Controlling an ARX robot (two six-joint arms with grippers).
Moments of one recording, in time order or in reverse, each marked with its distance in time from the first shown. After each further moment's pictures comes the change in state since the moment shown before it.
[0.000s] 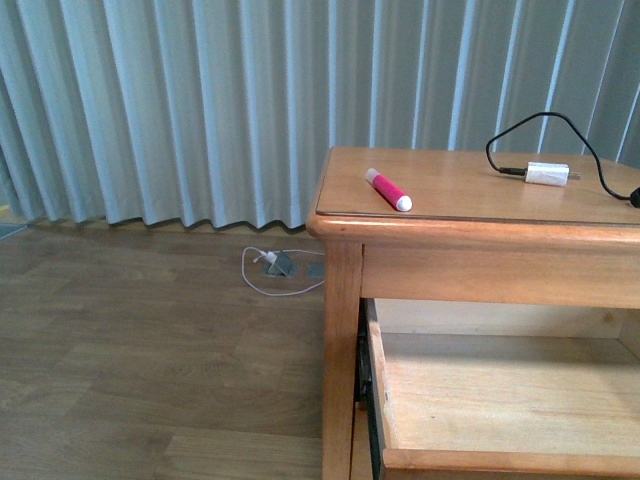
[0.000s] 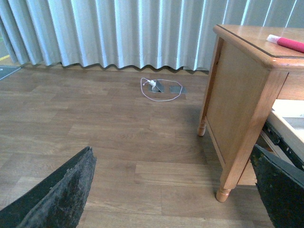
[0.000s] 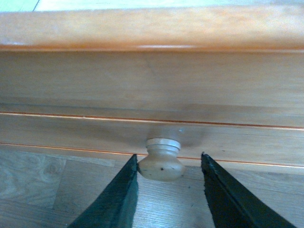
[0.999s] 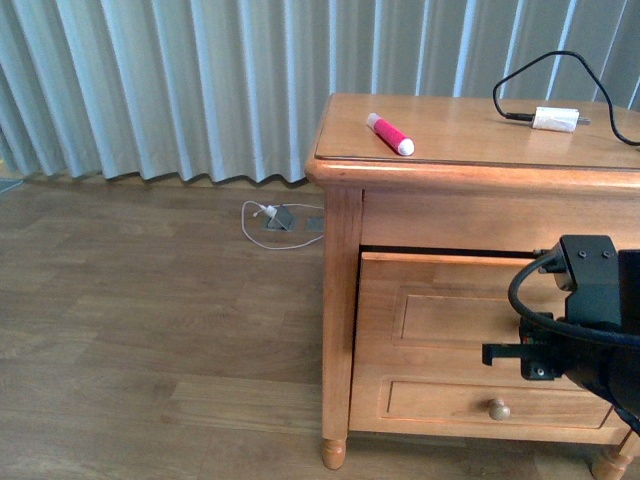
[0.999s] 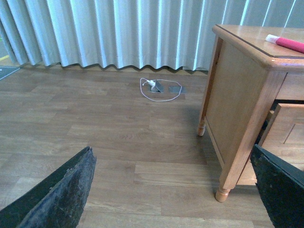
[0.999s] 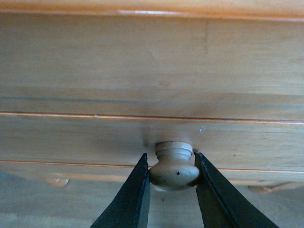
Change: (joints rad) left arm 0.000 0.000 0.000 0.000 0.000 0.000; right arm 0.121 0.411 0.637 -0.114 0.200 0.026
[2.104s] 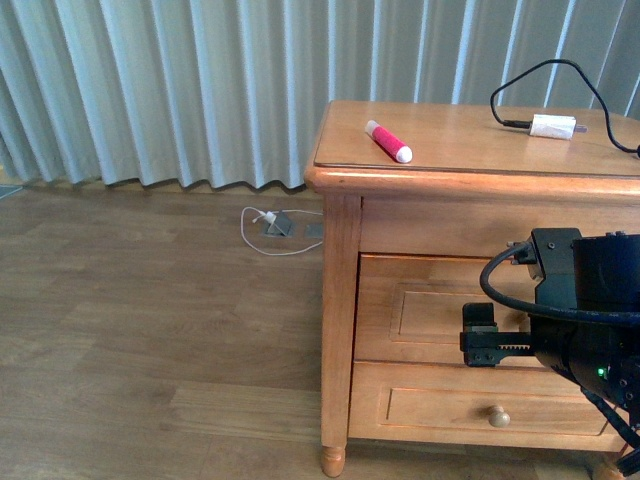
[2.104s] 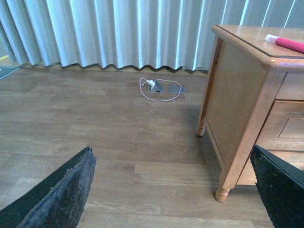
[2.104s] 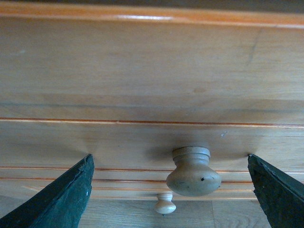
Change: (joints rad) left arm 0.000 0.000 0.000 0.000 0.000 0.000; right arm 0.022 0.065 0.142 -0.065 0.063 -0.006
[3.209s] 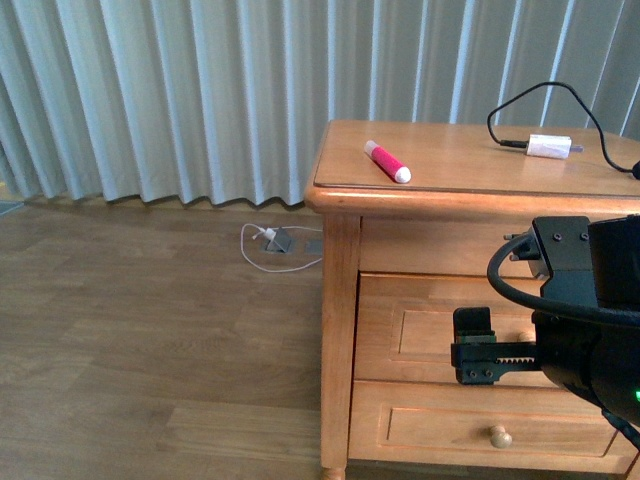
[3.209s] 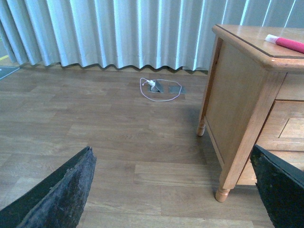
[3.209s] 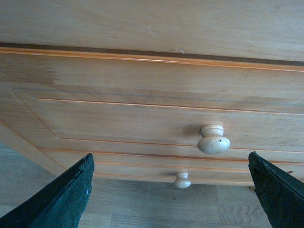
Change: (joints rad) left arm 0.000 0.000 0.000 0.000 0.000 0.000; right arm 0.095 -0.232 -0.151 -0.084 0.060 0.029
